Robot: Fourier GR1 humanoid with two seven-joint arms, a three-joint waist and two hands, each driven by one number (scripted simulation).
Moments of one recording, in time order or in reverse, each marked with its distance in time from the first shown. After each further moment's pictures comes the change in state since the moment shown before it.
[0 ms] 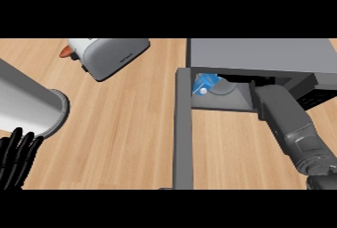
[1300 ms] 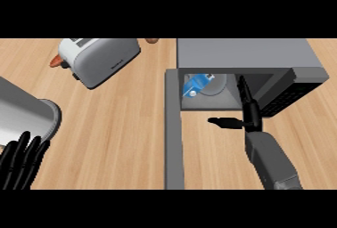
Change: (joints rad) left arm 0.043 0.013 -0.062 -0.013 0.008 0.031 0.008; right arm 0.408 0.155 0.010 -0.258 -0.117 0.323 -0.090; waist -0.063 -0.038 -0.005
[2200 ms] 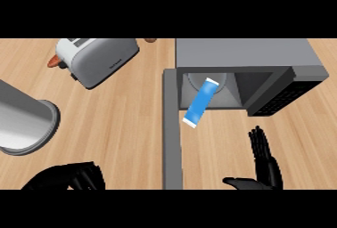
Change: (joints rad) left arm -0.135 0.045 -0.155 0.109 -0.026 -0.130 0.049; right arm 0.589 0.050 0.117 -0.466 -0.108 0.297 -0.088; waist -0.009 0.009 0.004
